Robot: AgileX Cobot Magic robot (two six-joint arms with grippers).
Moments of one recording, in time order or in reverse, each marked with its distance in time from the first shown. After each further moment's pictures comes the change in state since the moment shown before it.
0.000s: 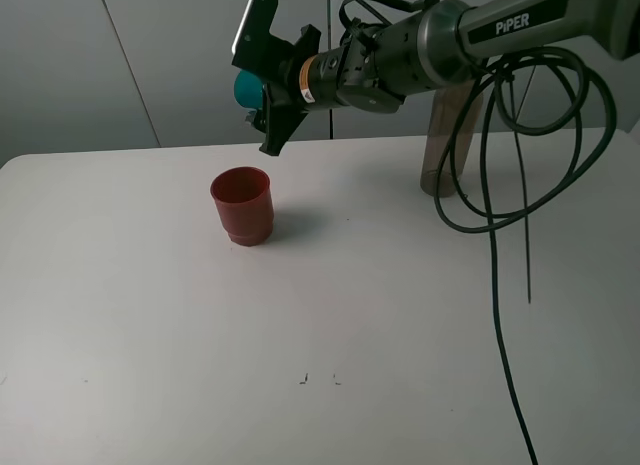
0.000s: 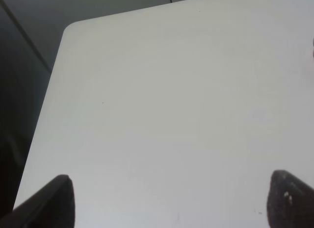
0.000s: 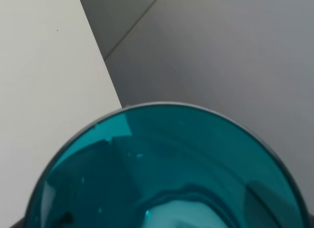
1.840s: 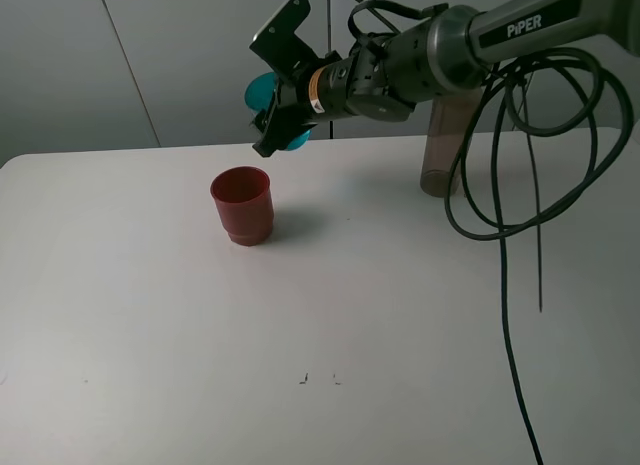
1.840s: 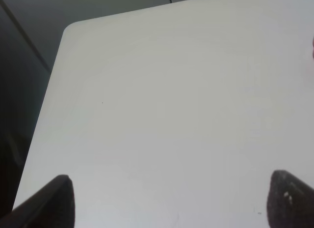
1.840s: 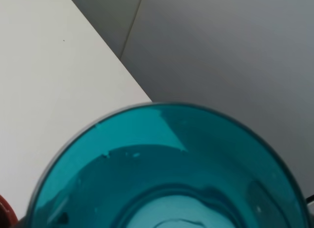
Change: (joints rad) left arm 0.000 0.000 0.000 -0.002 0.000 0.000; right arm -0.014 -0.010 0.057 0.000 0.000 0.360
